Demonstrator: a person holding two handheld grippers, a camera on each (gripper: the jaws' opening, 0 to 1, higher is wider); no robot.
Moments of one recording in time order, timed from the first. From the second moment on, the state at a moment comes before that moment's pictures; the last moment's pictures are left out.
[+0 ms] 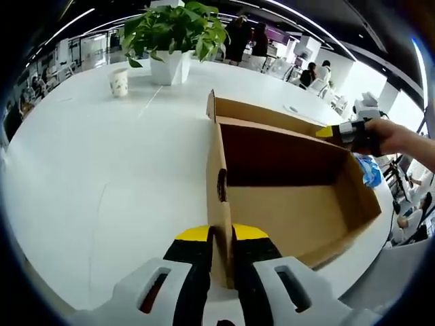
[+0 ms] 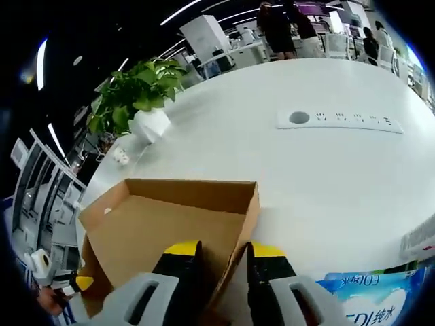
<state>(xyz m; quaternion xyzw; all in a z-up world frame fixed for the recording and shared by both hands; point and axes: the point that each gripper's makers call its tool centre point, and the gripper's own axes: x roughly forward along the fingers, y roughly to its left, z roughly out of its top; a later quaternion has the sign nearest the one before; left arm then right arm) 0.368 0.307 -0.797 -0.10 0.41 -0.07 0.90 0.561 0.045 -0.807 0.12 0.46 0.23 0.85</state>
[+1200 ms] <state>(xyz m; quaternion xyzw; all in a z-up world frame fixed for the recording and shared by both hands) 0.367 0.307 -0.797 -0.09 0.41 -0.07 0.90 0.584 0.029 -0.807 0.02 0.47 0.20 0.86</state>
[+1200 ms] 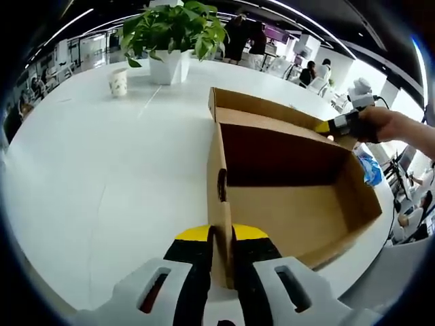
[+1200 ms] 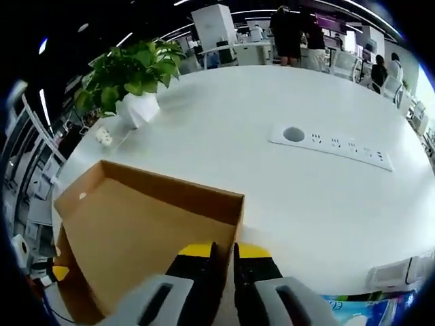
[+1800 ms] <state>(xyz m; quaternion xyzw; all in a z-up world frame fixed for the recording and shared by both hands) 0.366 0.307 -0.797 -0.08 0.42 -0.06 0.90 0.576 0.017 -0.773 0.03 0.45 0.21 0.87</state>
